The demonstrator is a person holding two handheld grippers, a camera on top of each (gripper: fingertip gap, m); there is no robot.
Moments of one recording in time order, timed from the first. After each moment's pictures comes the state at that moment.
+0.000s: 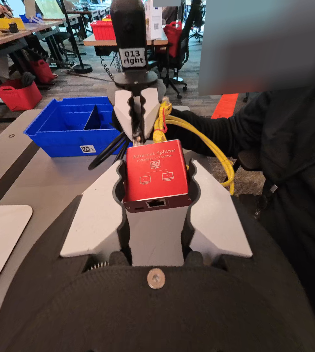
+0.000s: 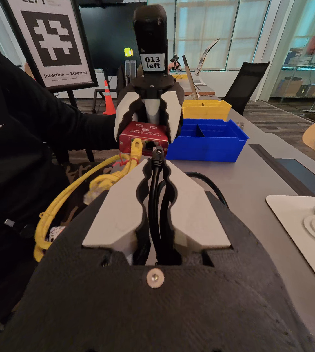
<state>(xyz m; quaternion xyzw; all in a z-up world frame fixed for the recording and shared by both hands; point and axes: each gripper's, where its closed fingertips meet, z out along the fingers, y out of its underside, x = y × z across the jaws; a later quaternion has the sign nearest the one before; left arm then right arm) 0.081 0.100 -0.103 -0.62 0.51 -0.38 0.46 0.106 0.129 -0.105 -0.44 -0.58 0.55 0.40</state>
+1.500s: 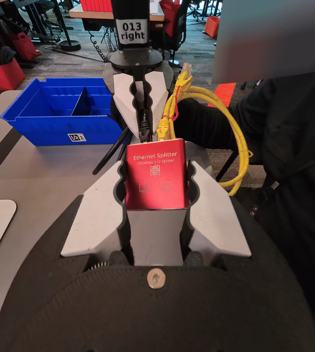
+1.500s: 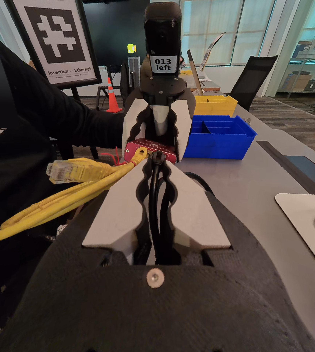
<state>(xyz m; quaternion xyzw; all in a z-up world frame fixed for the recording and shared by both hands) 0.097 0.103 -0.125 -0.64 0.52 -0.37 0.42 0.106 0.119 -0.110 -0.44 -0.59 0.55 0.39</state>
